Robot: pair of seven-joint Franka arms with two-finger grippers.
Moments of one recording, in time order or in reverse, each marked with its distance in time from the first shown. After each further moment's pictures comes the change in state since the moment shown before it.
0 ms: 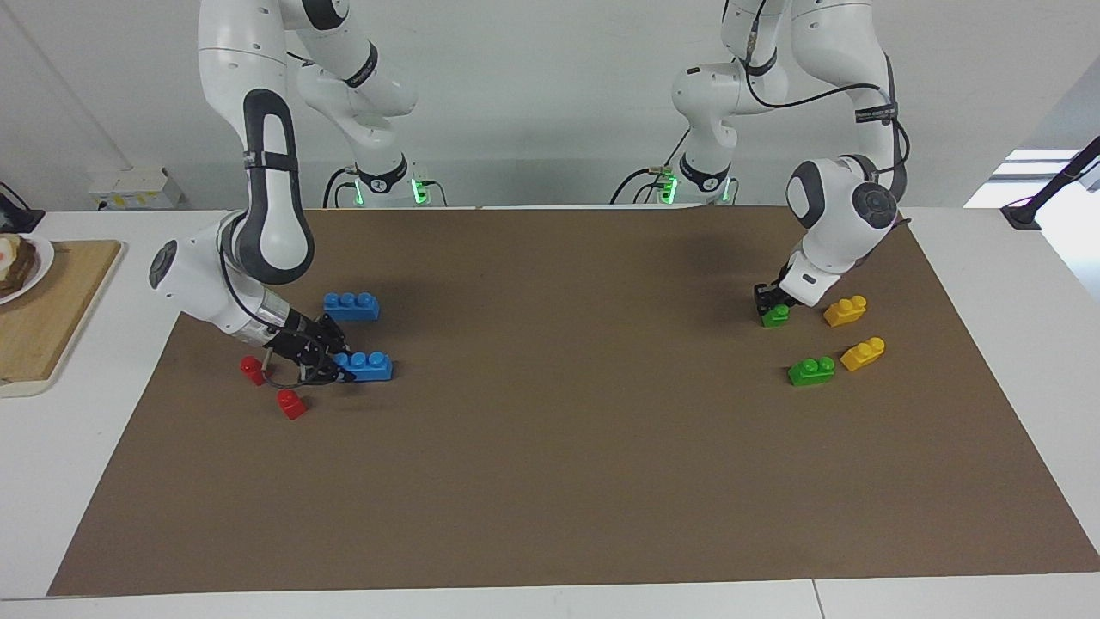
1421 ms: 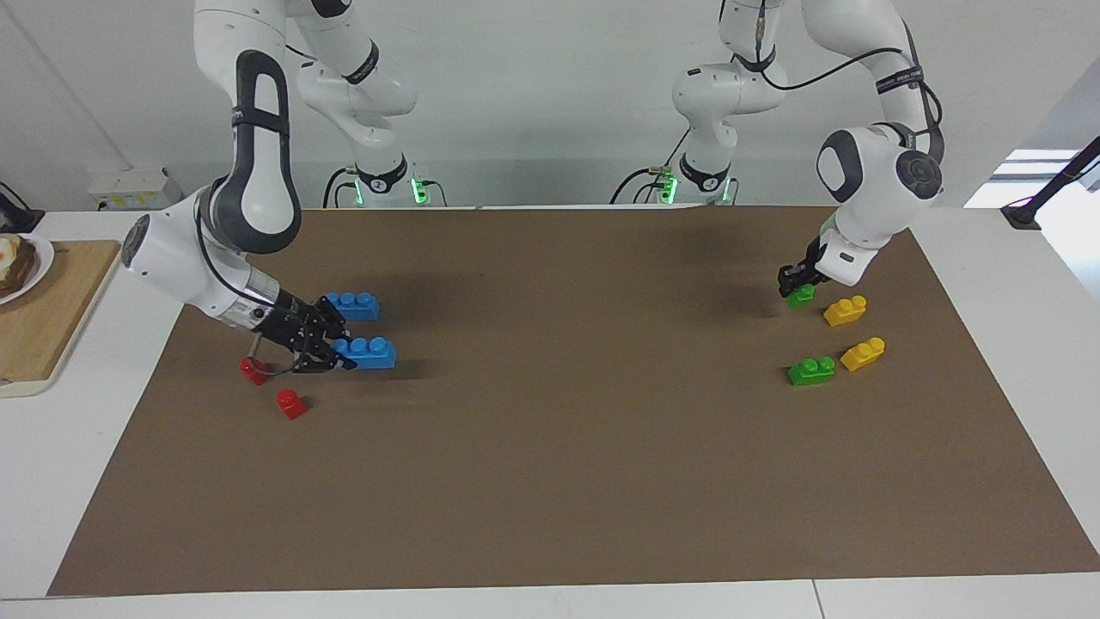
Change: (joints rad) left arm 0.048 -0.040 0.001 0.057 -0.011 -0.113 -0.045; right arm -0.007 -0.050 -0.014 0.013 0.000 -0.081 0.065
